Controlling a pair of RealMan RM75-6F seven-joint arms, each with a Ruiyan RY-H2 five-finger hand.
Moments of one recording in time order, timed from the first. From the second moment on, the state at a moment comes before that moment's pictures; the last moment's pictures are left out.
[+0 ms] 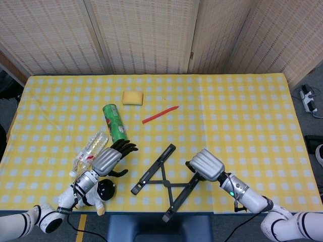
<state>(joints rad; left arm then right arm) -0.70 -1.46 -0.02 -1.46 1.51 1.00 -0.15 0.71 -1.28 -0.05 -1.71 -1.48 0.99 -0.32</state>
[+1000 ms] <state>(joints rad) -0.70 -1.47 -0.02 -1.43 1.50 0.97 -0.20 0.59 -1.50 -0.07 -1.48 -1.49 1.04 -0.50</state>
